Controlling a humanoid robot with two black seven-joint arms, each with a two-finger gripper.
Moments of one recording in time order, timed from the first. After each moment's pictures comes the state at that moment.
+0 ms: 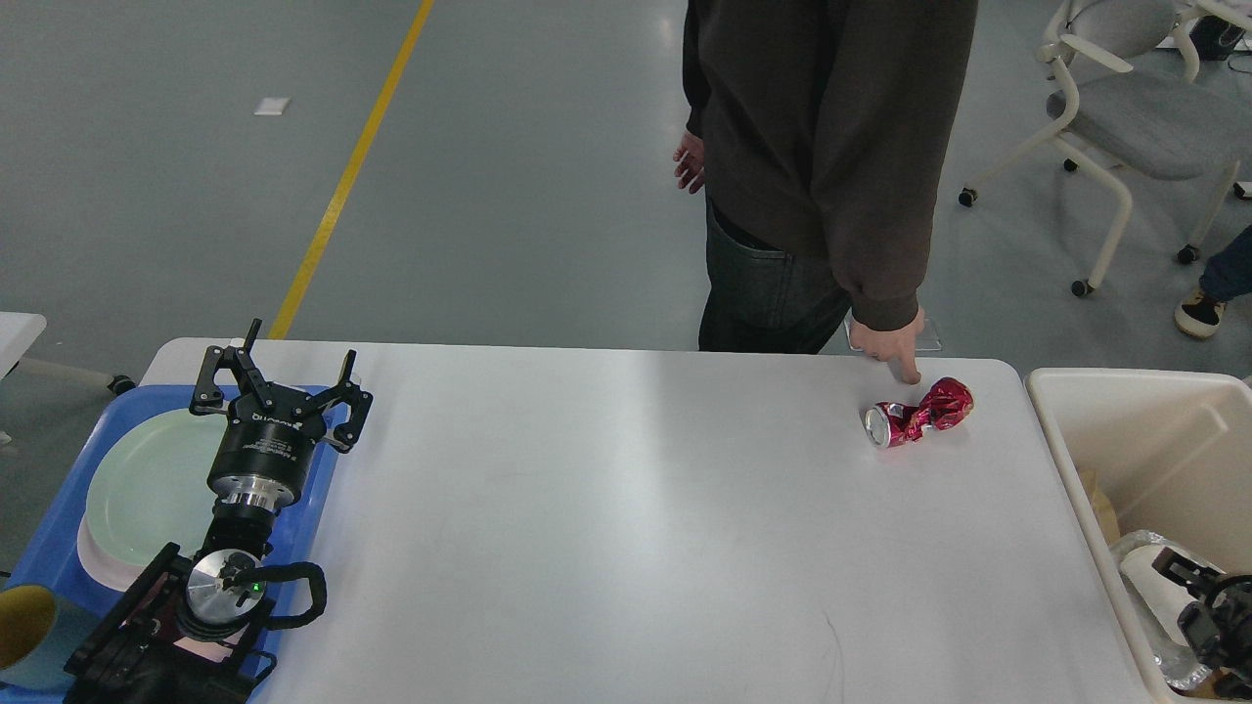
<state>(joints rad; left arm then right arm) -0.28 0.12 -1.36 -0.87 0.15 -0.42 -0.26 0.54 -0.36 -0.85 0.02 -0.03 0.04 -0.15</state>
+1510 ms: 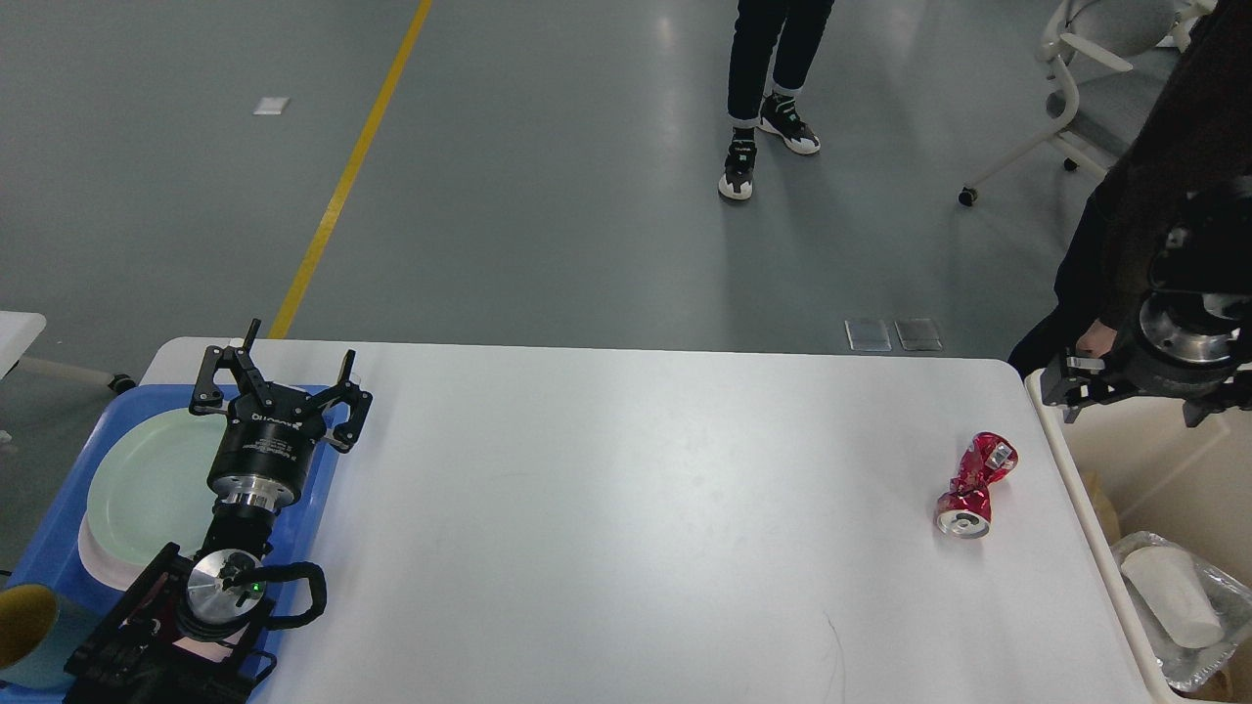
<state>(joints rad) -0.28 0.11 -1.36 -0.87 0.15 -0.42 -0.26 1.98 -0.39 -1.37 1.27 -0.21 0.61 -0.27</state>
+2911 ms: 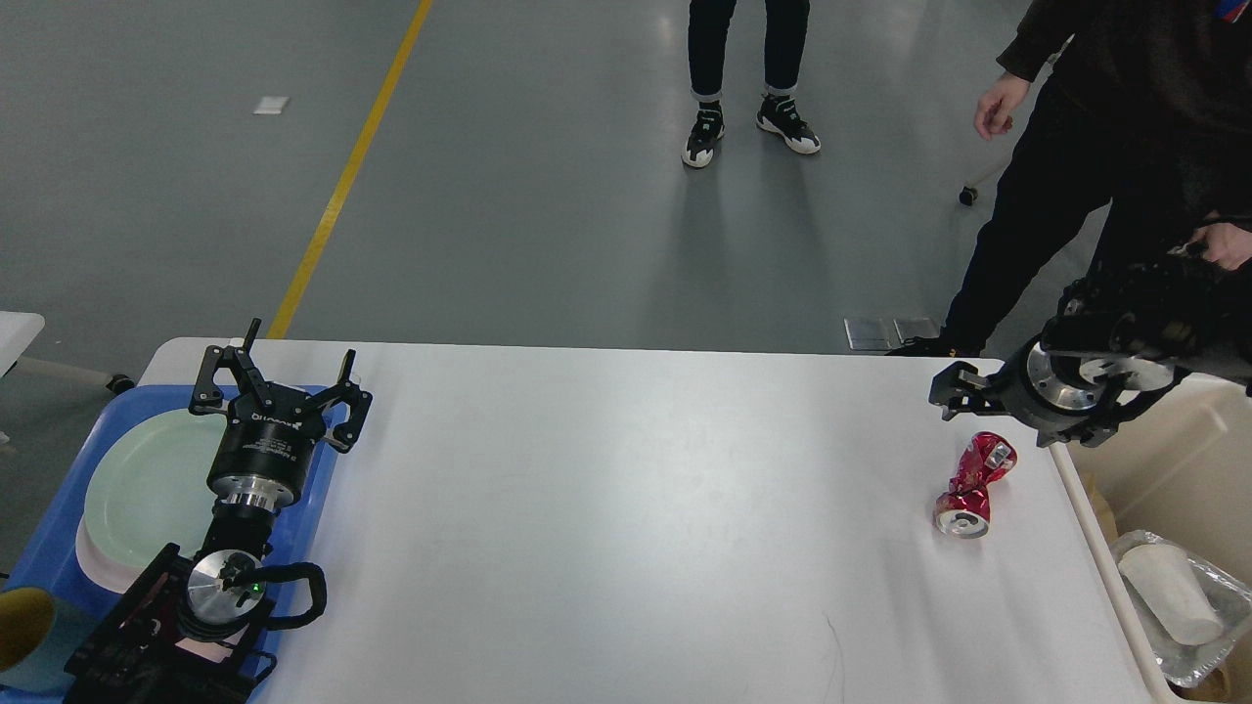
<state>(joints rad) -0.28 0.11 -1.36 -0.87 0.15 -0.42 -0.26 1.47 -0.27 -1.29 0.84 0.07 0.33 -0.12</state>
